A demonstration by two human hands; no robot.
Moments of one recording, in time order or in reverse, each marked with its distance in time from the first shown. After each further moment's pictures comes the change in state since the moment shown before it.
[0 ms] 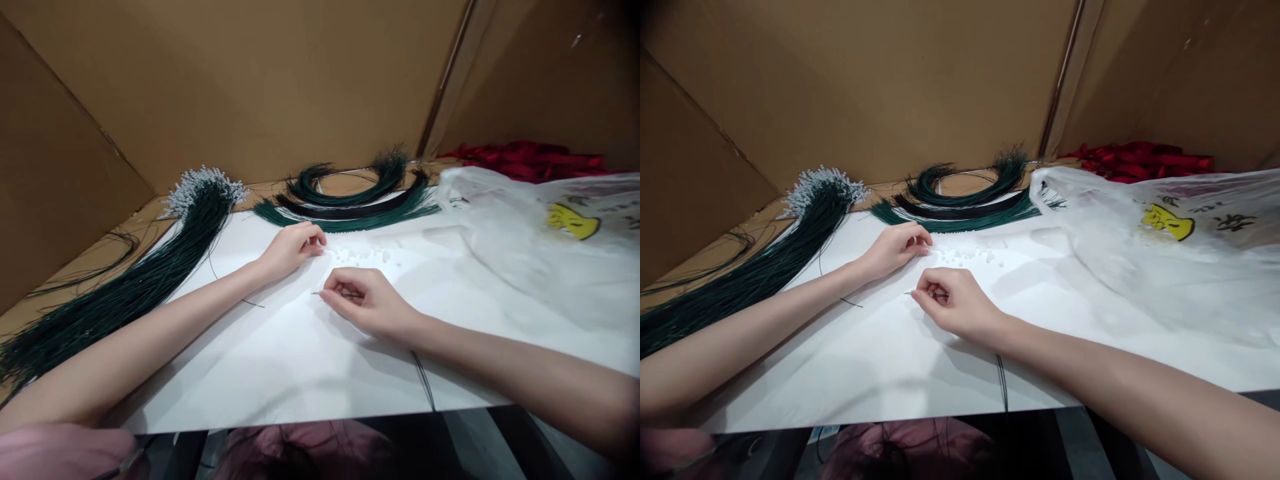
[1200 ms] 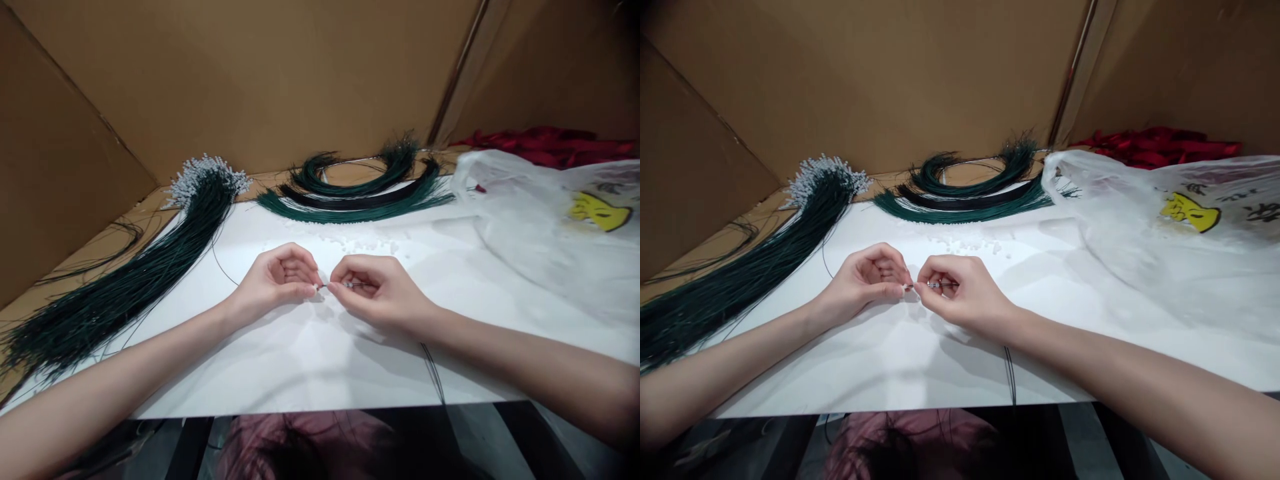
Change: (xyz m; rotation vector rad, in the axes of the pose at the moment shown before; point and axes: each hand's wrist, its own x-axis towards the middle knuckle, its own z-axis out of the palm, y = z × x) left_hand -0.077 0.047 -0.006 -1.086 0.022 -0.336; right_hand -0.002 -0.006 -0.003 0.036 0.042 -0.091
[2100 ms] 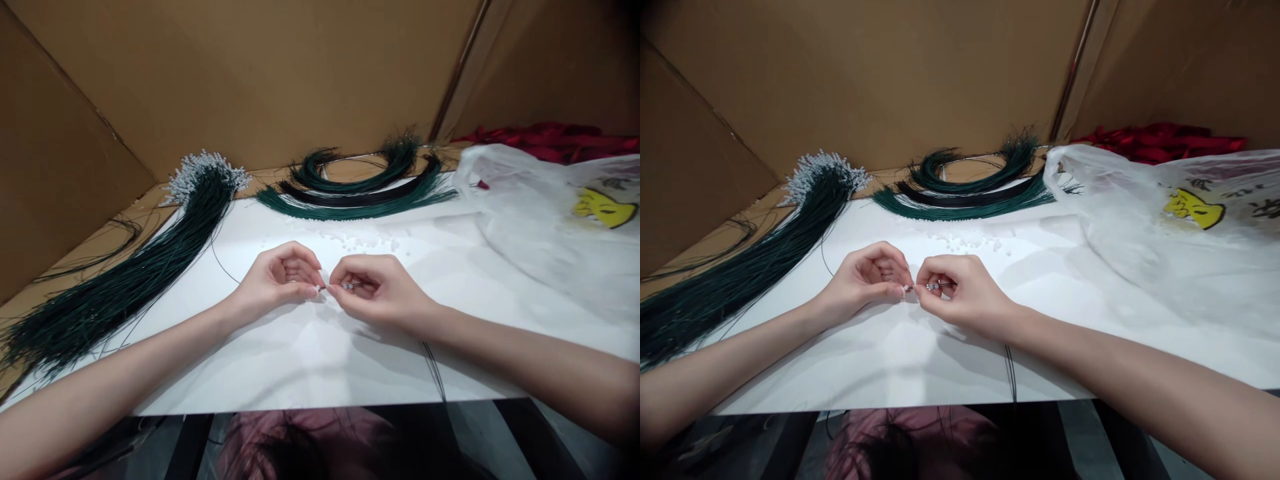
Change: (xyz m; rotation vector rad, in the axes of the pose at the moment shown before) left_hand -0.001 0.001 0.002 0.029 -0.012 0.030; right_hand -0.001 0.000 -0.001 -0.042 -0.020 -0.049
